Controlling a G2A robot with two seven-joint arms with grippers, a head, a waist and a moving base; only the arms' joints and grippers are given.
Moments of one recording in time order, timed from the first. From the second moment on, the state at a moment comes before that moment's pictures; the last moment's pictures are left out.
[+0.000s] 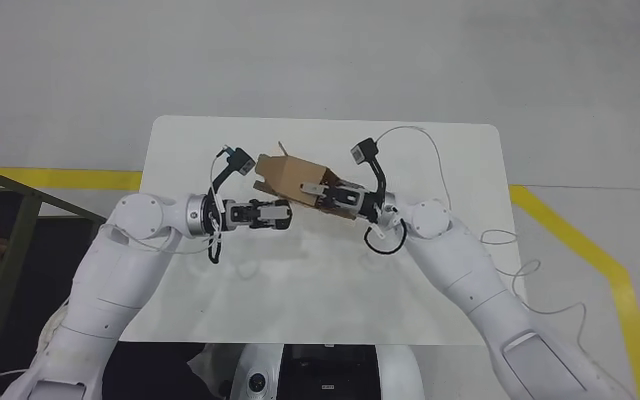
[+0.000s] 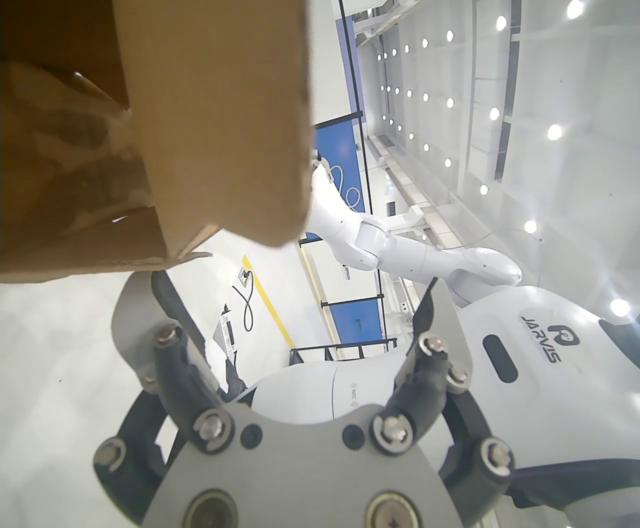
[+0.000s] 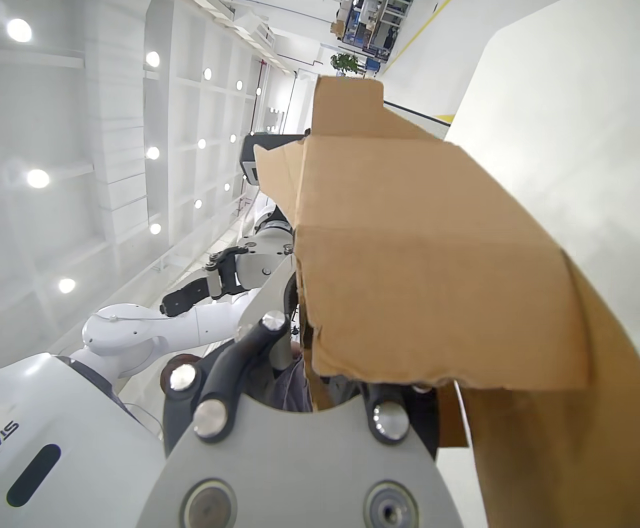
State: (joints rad) left arm 1.21 -0.94 -1.30 -1.62 -0.48 -0.29 -1.21; right arm -0.85 -1.37 0.82 -1.05 0.45 -0.61 0.87
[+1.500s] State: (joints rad) left arm 1.25 -0.92 -1.42 -1.52 -0.49 -0.30 -1.20; right arm -0.87 -1.31 0.99 -1.09 0.40 -0.56 1.15
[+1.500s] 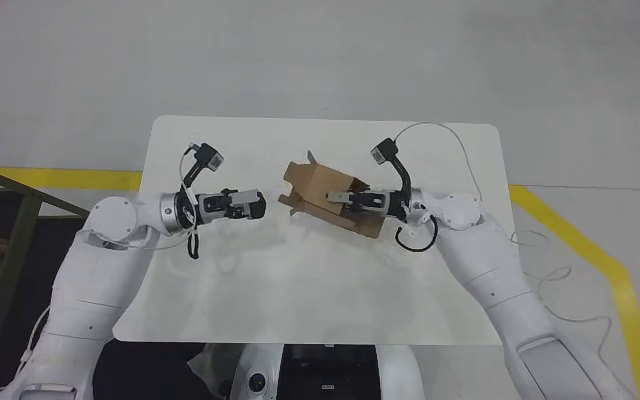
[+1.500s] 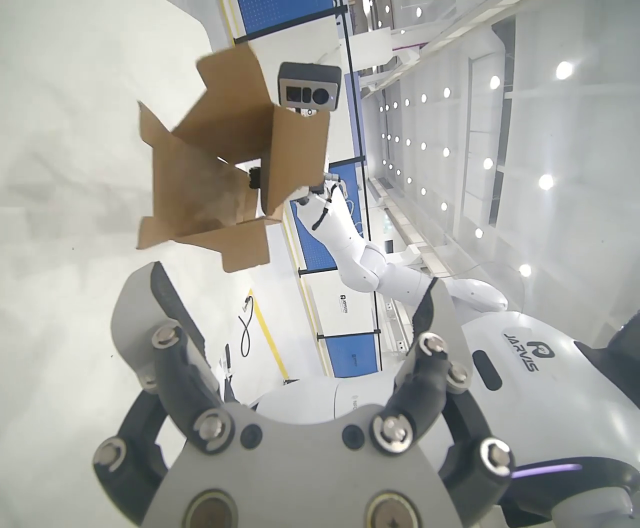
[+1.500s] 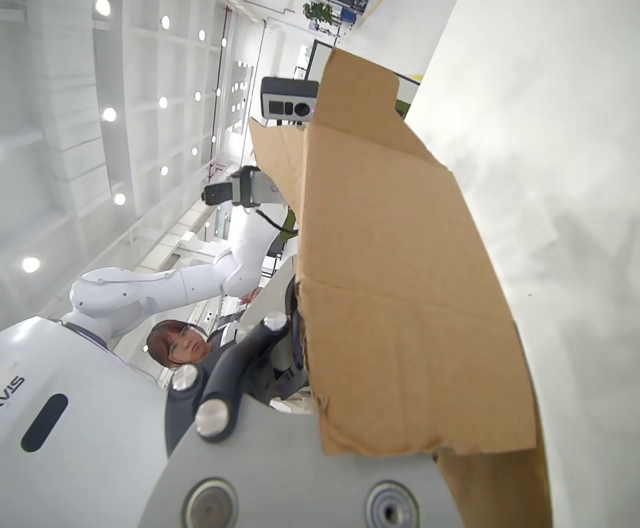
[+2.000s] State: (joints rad) left arm 1.29 -0.92 -1.41 -1.54 -0.42 -0.44 -1.07; right arm -0.89 -1.30 0.99 -1.18 0.56 -0.52 1.27
